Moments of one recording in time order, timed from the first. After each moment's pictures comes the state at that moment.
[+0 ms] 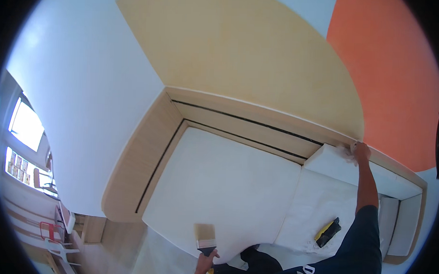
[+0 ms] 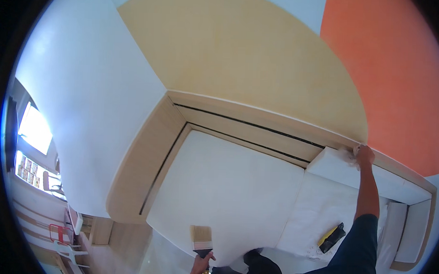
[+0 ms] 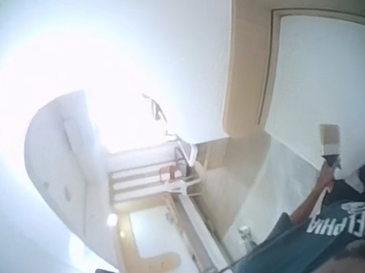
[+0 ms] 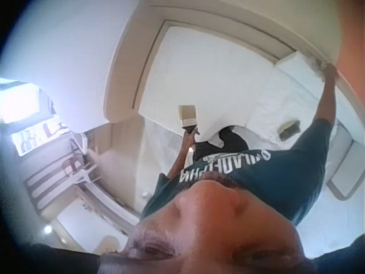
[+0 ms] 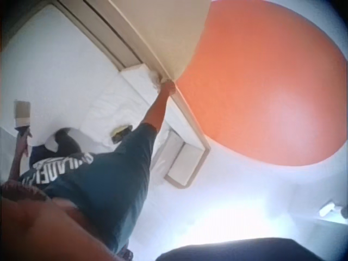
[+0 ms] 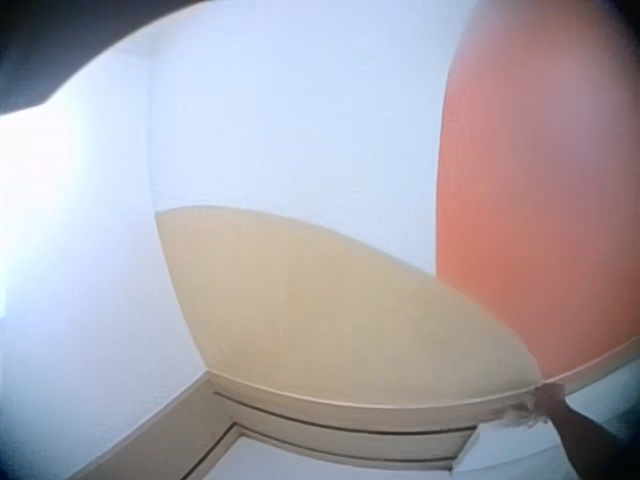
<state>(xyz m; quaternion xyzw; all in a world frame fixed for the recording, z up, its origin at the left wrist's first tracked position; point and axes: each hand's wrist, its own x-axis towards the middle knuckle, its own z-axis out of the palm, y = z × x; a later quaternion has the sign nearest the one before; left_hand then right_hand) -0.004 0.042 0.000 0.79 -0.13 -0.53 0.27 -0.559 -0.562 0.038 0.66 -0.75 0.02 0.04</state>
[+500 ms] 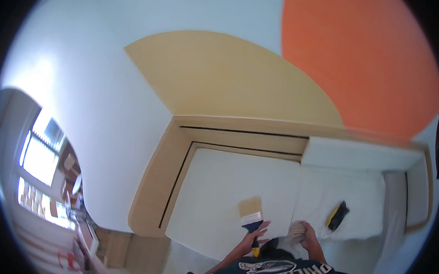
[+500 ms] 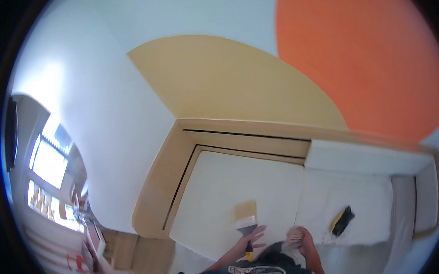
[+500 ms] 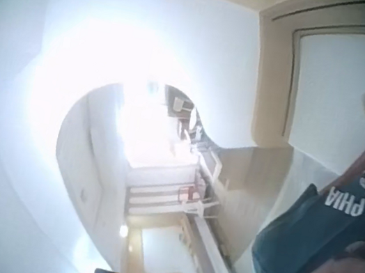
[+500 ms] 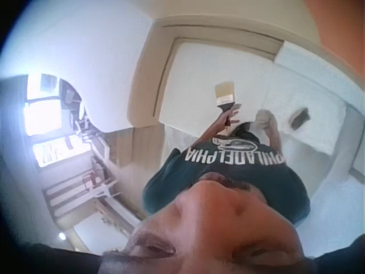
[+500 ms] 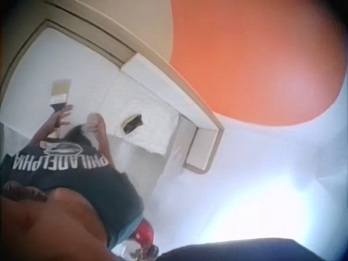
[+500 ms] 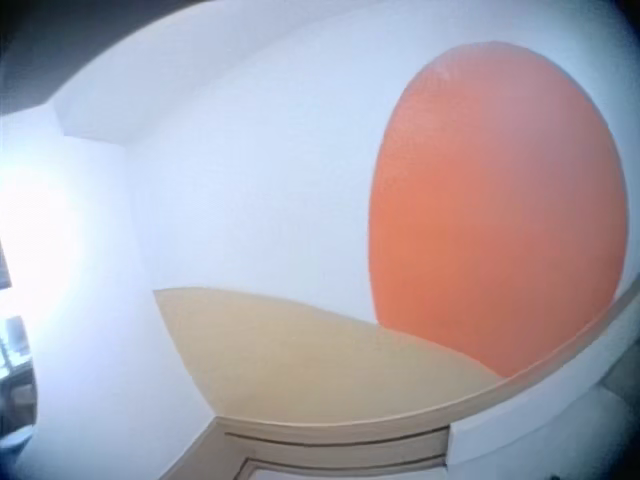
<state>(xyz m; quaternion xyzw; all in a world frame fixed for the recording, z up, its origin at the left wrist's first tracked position) -0.110 -0.040 0.099 0.44 -0.15 -0.79 0.40 -0.400 -0.060 -0.003 0.02 -0.40 0.44 -0.80</state>
